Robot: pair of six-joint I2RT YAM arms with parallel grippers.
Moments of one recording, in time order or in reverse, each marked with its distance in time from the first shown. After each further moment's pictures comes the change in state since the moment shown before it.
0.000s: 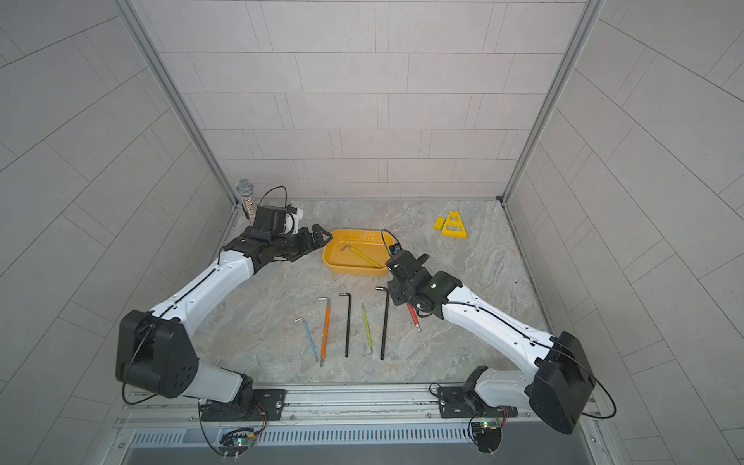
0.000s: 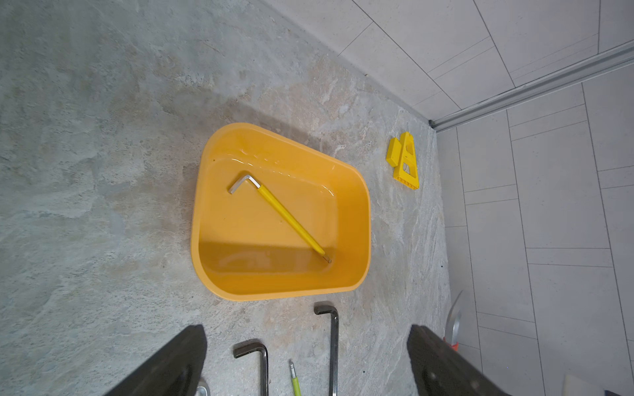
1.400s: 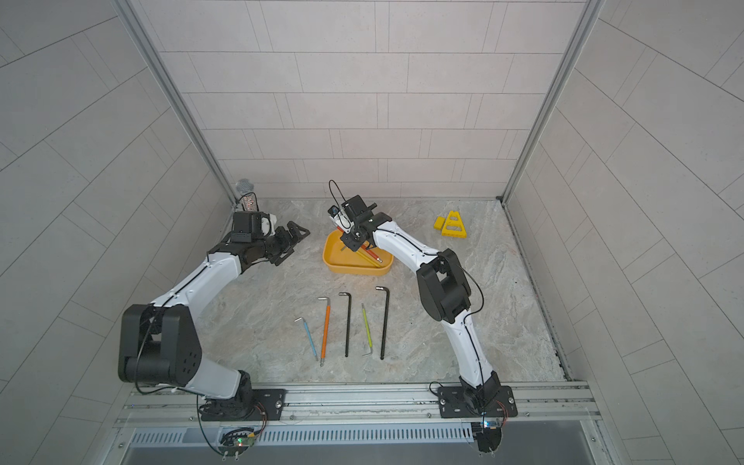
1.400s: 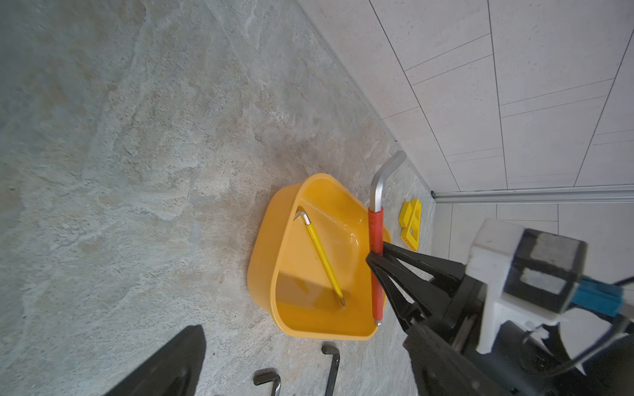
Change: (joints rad) left arm 0.214 0.018 -0.100 0.120 0.088 -0.149; right arm -0.099 0.952 0.972 0.046 -0.234 -0.566
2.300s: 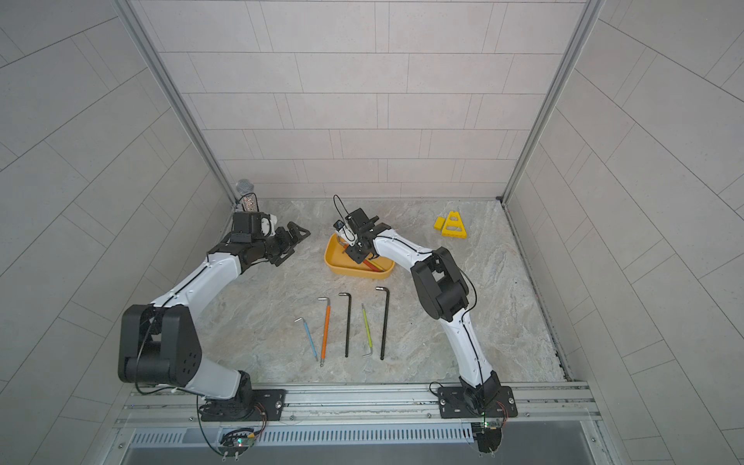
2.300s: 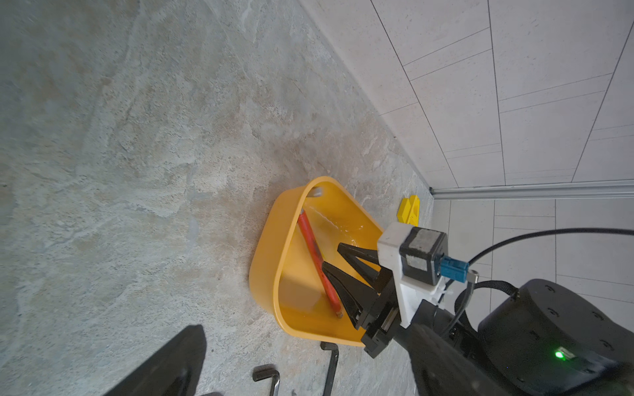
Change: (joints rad) left arm 0.005 0.000 0.004 -0.022 0.014 0.025; right arm -0.011 0.018 -0.143 0.057 -0.024 0.030
